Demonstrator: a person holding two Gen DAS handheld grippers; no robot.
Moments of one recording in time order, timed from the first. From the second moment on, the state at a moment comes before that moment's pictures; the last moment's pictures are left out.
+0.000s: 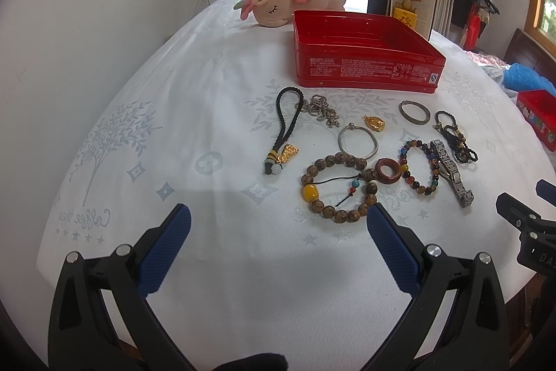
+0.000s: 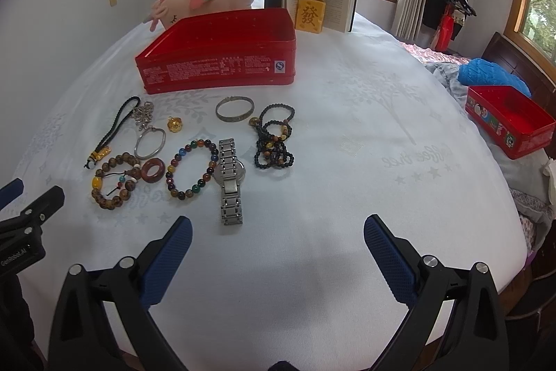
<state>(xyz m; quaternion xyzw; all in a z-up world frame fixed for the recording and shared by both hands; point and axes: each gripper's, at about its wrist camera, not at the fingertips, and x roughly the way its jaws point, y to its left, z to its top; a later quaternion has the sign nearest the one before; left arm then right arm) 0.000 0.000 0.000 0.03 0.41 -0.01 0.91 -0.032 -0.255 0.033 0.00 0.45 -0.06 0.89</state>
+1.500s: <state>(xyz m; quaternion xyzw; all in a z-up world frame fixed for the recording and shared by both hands) 0.138 0.016 -0.053 0.00 0.57 -0.08 0.82 0.032 -0.296 0.019 0.07 0.49 0.07 0.87</state>
